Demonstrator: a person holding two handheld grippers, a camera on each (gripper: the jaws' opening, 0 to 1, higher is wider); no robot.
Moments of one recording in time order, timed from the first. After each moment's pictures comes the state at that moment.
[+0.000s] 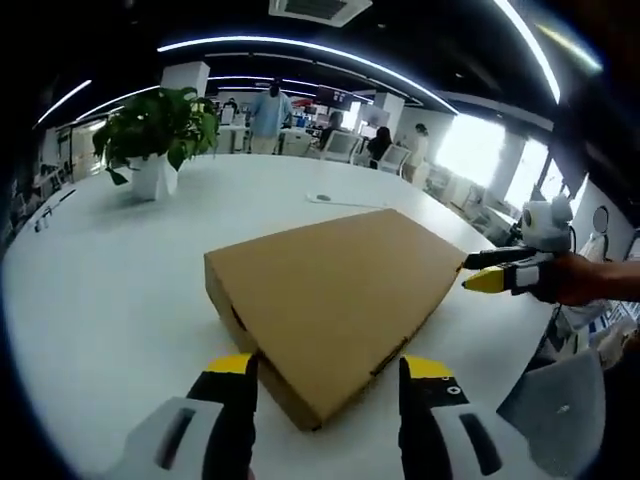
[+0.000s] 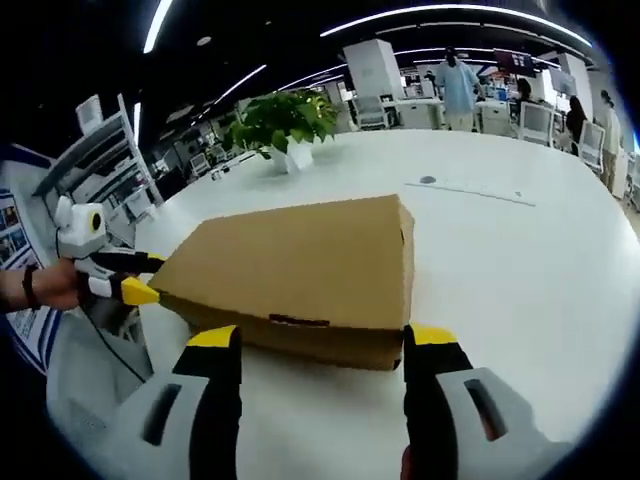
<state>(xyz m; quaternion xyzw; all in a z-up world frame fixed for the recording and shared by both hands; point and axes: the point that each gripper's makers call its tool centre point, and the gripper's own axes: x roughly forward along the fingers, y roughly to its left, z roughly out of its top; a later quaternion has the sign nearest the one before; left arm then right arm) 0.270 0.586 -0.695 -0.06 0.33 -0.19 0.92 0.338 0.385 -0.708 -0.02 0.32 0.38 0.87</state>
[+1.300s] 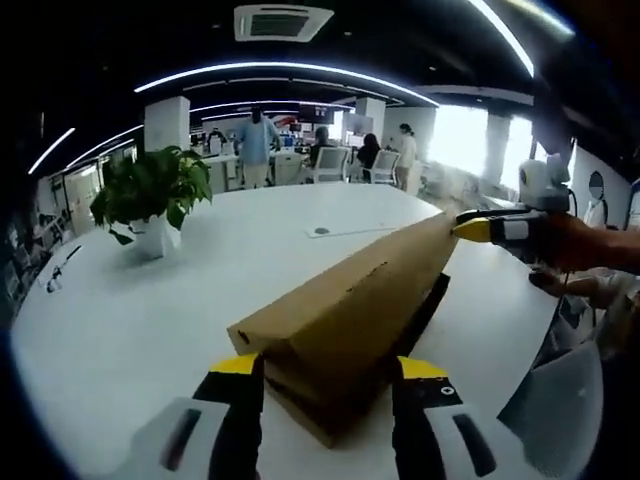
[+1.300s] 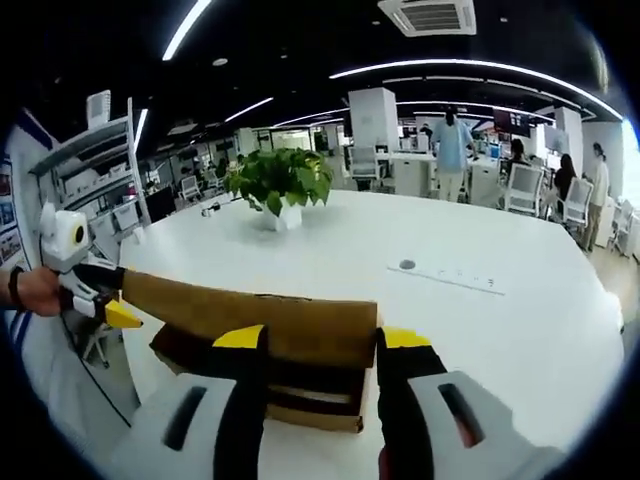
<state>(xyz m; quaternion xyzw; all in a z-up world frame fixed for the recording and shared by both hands) 0.286 0.598 -0.625 0.01 0.28 -0.19 0.94 0.388 0.389 -0.597 -0.01 0.20 0.33 0.92</state>
